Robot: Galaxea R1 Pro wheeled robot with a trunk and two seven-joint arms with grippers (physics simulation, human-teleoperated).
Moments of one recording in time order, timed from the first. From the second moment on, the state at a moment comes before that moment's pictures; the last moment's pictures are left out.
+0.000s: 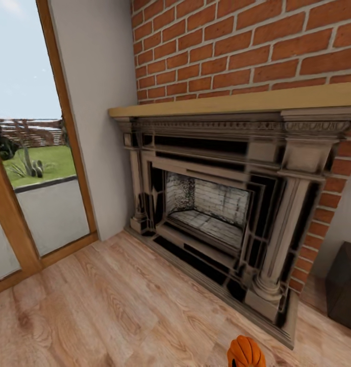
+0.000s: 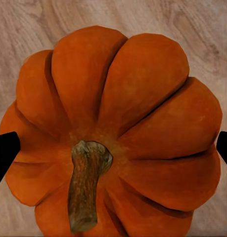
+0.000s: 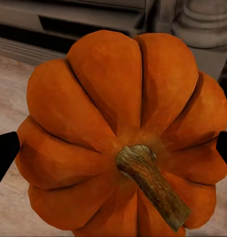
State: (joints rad) left arm -0.29 0.01 -0.34 -0.09 0.65 -0.40 0.26; right arm -0.21 0.04 0.05 -0.21 -0.21 -0.73 -0.08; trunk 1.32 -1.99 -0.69
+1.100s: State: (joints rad) left arm -0.29 0.00 -0.34 -0.08 0.65 -0.39 0.26; right arm -0.21 0.04 0.05 -0.21 -0.21 -0.74 -0.08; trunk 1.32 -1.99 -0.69
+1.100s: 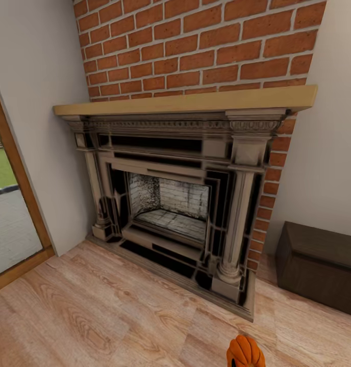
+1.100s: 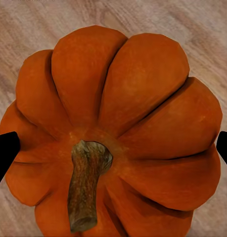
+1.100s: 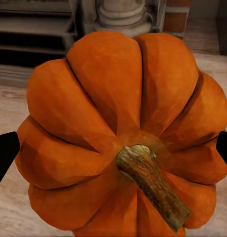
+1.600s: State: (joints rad) left arm -0.29 -0.03 -0.34 -0.09 0.65 -0.41 0.25; right arm -0.21 0.06 0.05 -0.20 -0.19 -0.74 -0.08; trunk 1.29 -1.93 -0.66
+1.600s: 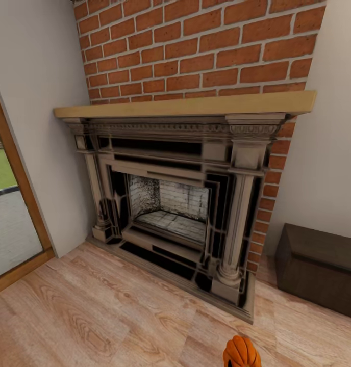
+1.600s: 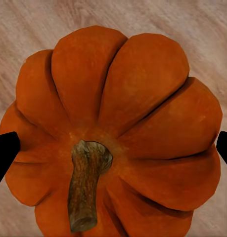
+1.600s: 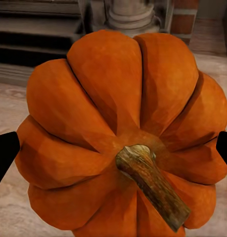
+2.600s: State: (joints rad) left arm -0.29 -0.03 -0.34 -0.09 0.65 -0.41 0.25; right arm -0.21 0.06 0.05 -0.16 -0.19 -0.74 -0.08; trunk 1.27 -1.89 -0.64
